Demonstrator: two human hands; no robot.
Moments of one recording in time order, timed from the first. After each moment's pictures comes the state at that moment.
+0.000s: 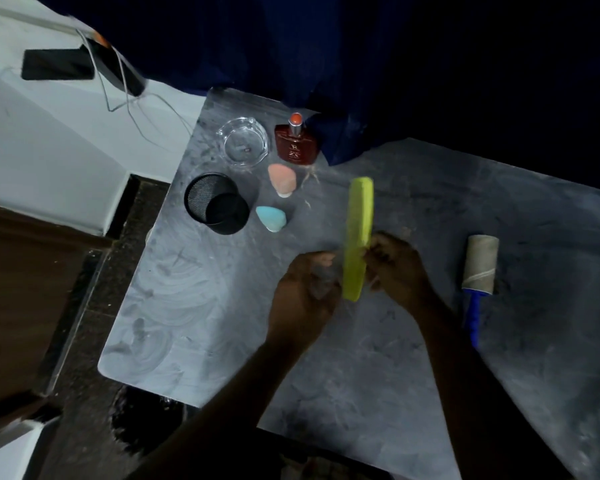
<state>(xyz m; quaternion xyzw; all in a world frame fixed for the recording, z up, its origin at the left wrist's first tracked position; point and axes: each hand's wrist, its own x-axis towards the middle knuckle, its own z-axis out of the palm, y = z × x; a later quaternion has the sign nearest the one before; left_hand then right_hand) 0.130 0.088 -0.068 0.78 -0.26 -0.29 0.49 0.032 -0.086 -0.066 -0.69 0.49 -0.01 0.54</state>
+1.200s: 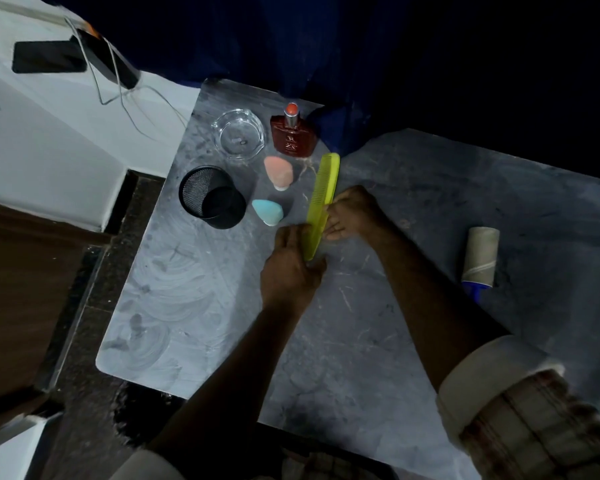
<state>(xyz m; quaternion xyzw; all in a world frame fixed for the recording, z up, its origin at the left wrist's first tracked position) 0.159 0.061 -0.079 0.89 -0.28 -0.26 0.26 0.146 -0.119 -0.075 -0.54 0.55 0.11 0.63</state>
